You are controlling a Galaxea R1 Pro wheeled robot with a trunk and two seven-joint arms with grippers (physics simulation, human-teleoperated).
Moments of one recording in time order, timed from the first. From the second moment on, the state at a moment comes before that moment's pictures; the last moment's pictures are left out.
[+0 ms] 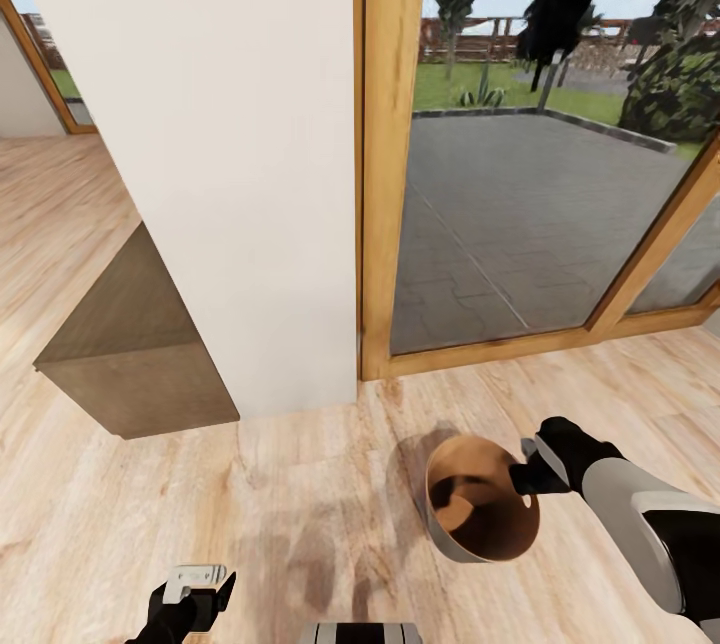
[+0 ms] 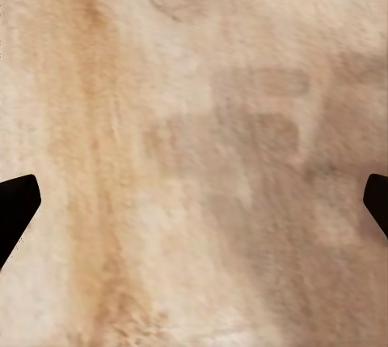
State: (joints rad) left arm -0.09 0.12 0.00 -0.92 0.12 0.01 -0.12; right arm -0.99 -0.19 0.05 -0.14 0.12 0.80 0.20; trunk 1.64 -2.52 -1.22
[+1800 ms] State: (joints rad) left arm -0.09 0.12 0.00 -0.90 0.12 0.02 -0.12; right arm -0.88 -0.16 0.04 -0.14 0.11 0.57 0.20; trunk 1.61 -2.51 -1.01
